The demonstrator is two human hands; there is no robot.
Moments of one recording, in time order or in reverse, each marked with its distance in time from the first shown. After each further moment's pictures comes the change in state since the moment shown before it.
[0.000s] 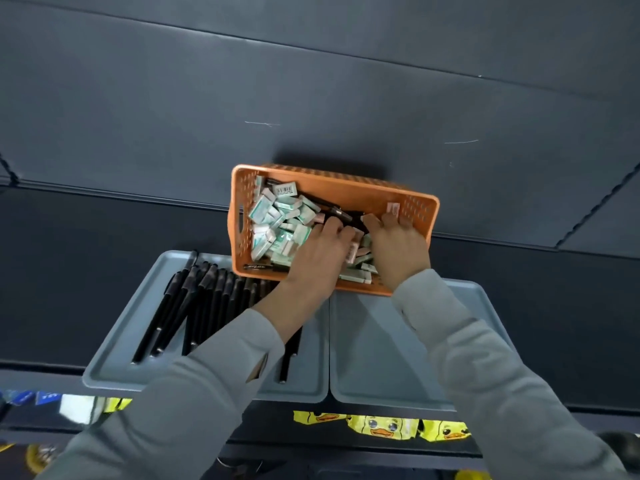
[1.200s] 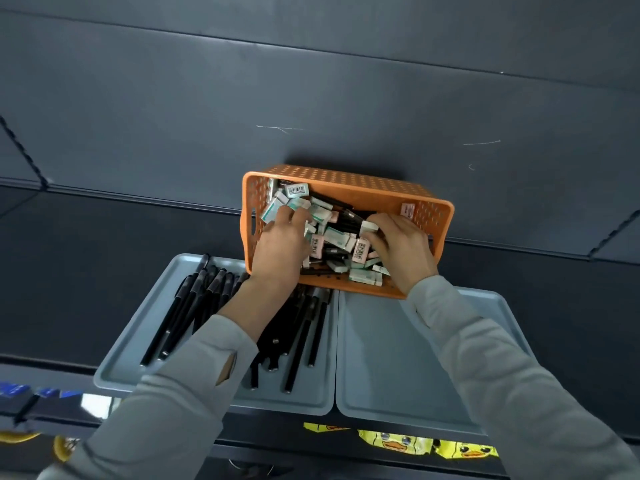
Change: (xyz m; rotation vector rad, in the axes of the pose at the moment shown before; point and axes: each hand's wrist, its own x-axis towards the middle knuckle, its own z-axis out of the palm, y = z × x) left_hand -0.001 -0.058 -0.013 -0.066 0.120 -0.289; right_hand 0.015 0.009 0.033 0.561 0.357 -0.177
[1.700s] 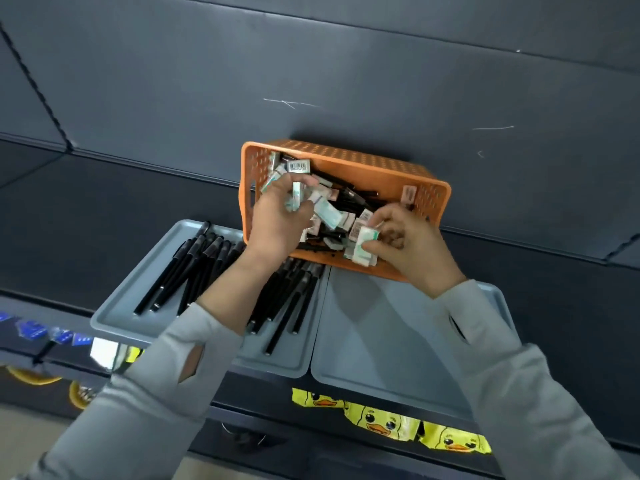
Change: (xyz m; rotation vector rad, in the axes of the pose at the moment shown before) left_hand -0.023 0.038 -0.033 -0.909 0.114 -0.321; right_hand -0.023 -0.002 -0.048 0.551 -0.351 0.222
